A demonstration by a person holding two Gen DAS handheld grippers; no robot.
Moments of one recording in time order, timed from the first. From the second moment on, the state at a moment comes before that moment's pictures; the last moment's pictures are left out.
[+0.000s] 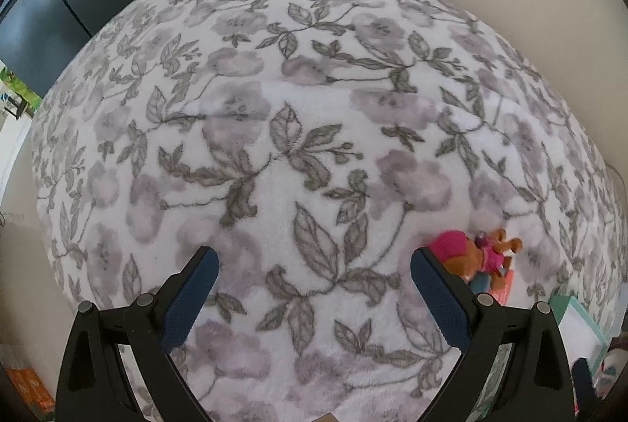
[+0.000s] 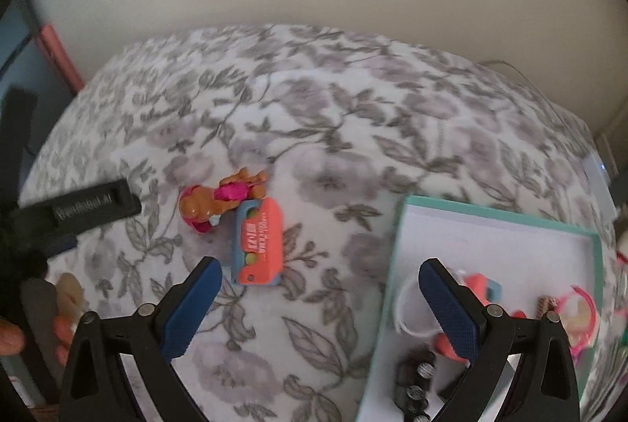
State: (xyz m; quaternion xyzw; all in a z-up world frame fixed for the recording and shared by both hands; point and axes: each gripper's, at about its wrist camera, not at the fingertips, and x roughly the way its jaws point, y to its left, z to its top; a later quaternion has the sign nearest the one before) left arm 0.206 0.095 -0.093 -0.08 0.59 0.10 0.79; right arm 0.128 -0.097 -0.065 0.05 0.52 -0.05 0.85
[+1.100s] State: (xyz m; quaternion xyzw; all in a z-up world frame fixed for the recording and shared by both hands) left arm 0.227 0.057 -0.097 -0.11 0.57 0.00 0.81; right arm 0.164 -0.102 -0.125 0.06 0.54 -0.05 0.84
